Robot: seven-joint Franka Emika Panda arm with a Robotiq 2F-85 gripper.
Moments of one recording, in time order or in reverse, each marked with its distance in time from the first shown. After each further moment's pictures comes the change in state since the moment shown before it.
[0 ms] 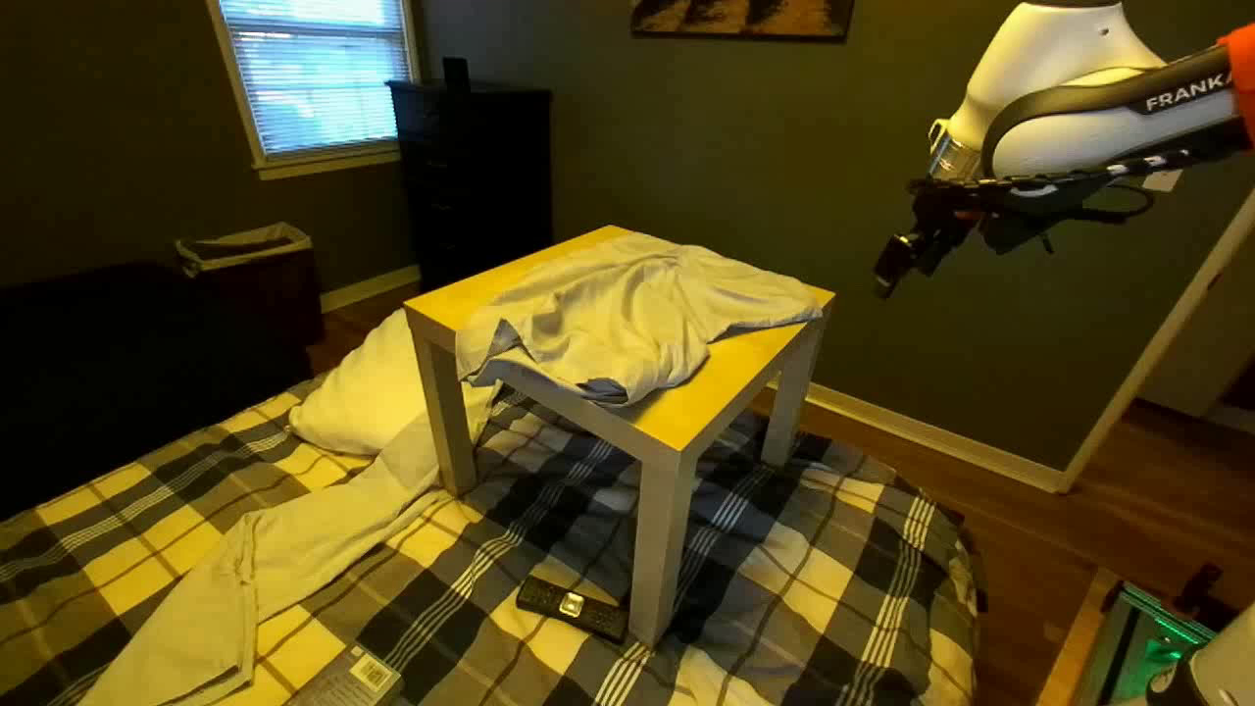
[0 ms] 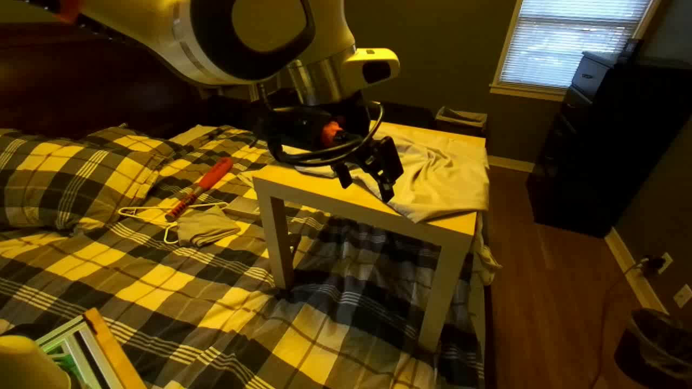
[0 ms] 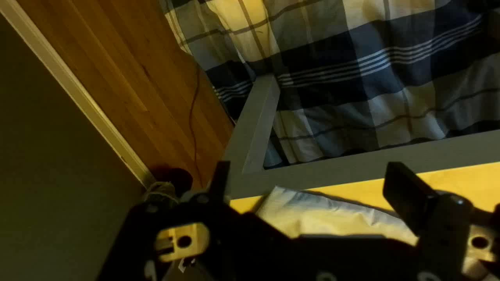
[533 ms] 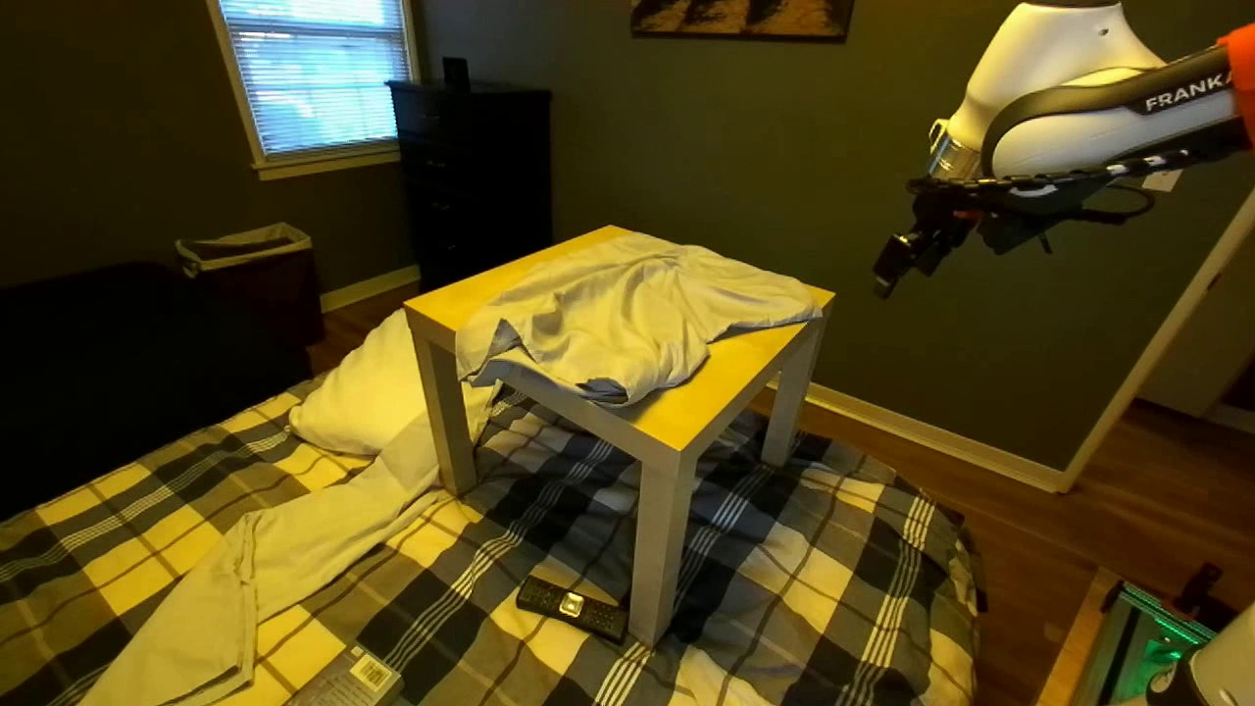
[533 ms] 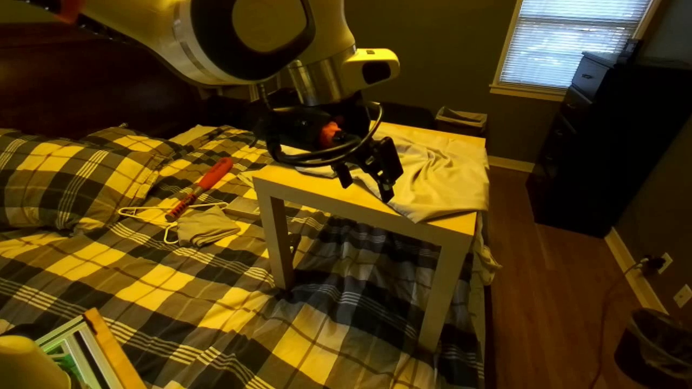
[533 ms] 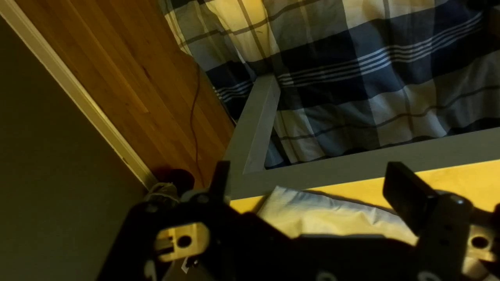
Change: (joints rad) arm -0.001 0.001 0.002 0.001 0.000 0.000 0.016
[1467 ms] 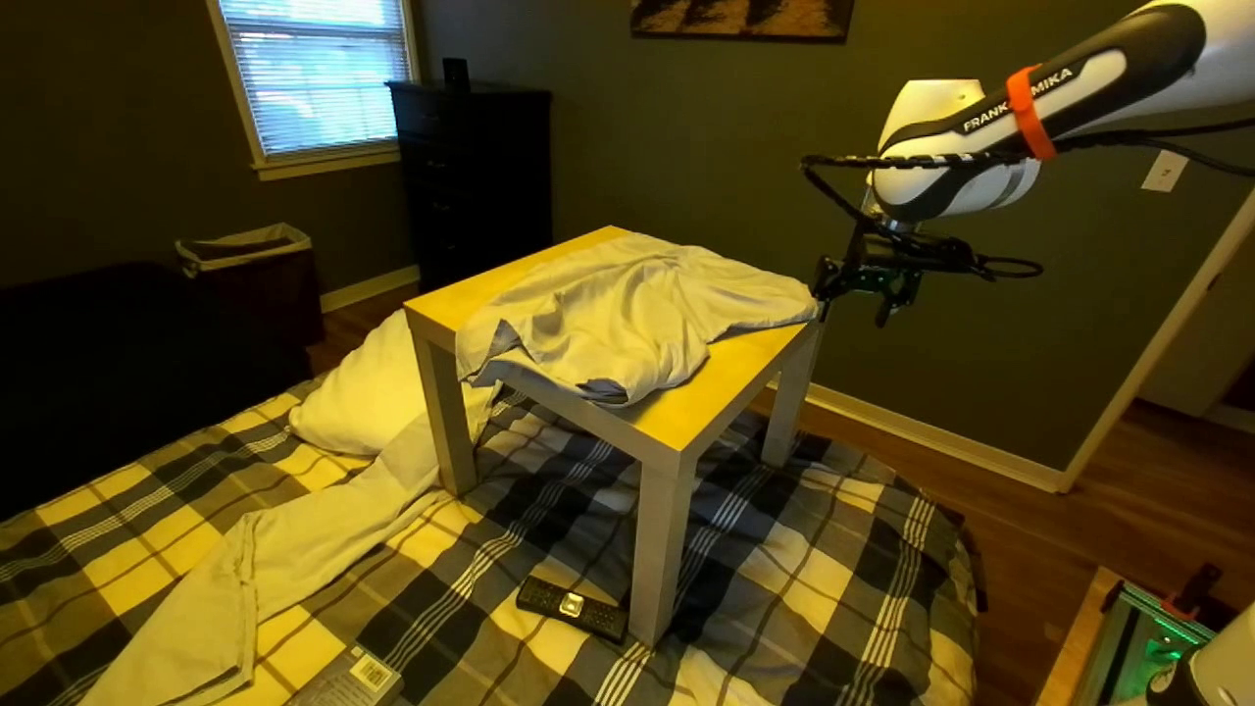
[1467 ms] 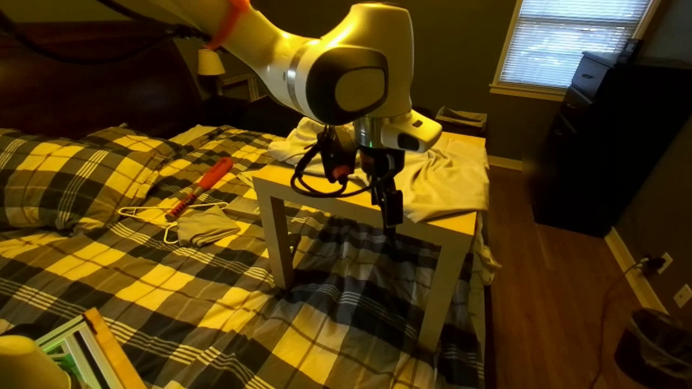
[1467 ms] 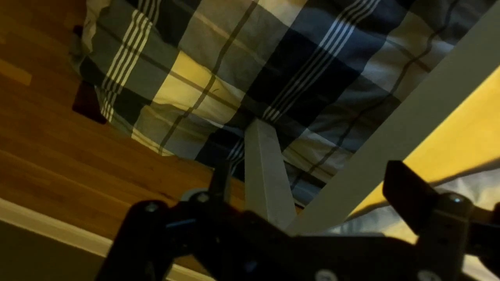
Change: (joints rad) arm -0.015 0.399 -0.002 0.248 0.237 -0.042 0.453
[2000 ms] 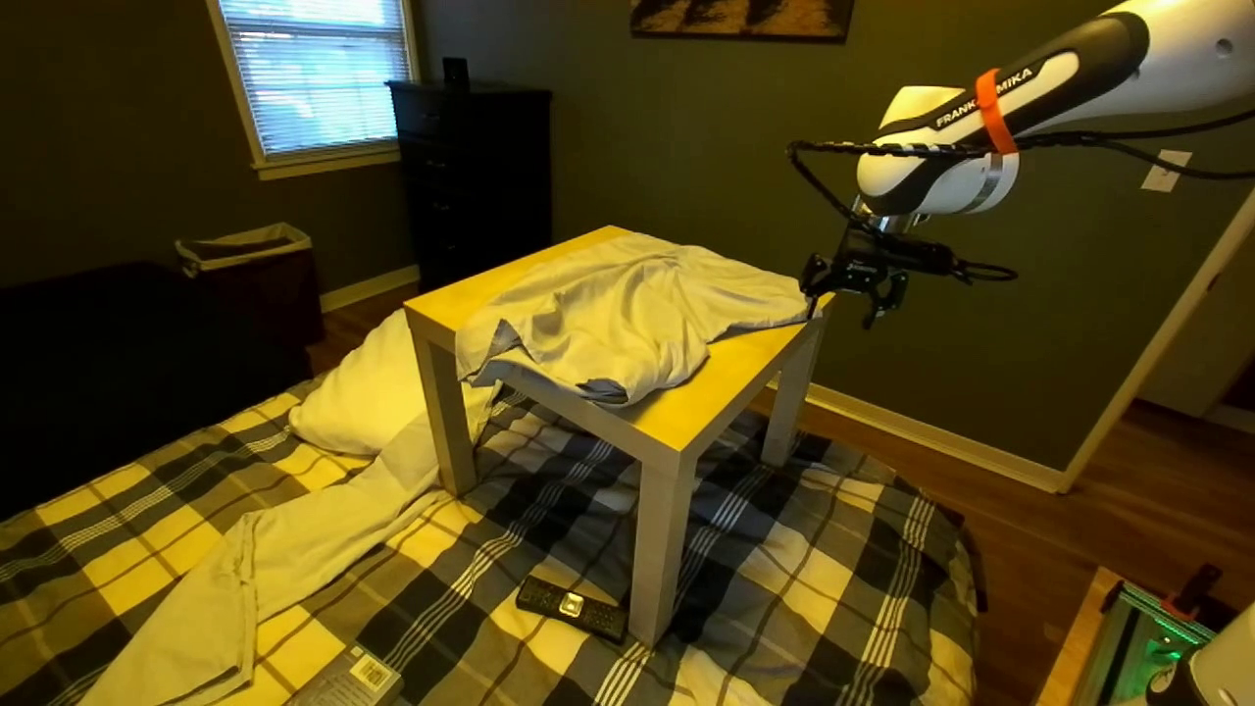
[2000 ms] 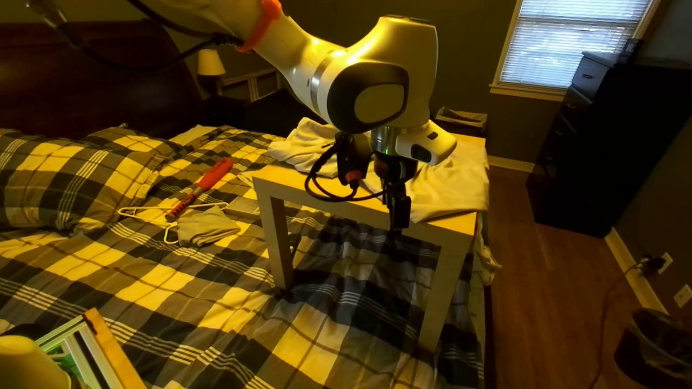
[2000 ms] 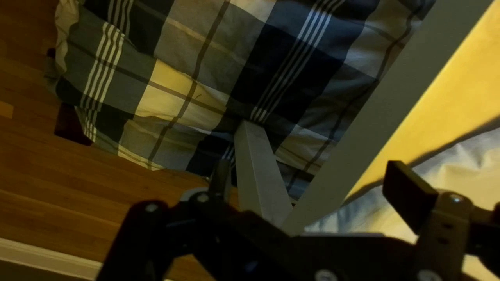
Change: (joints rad) arm 0.008 0.080 -0.025 0.073 0.102 0.000 0.009
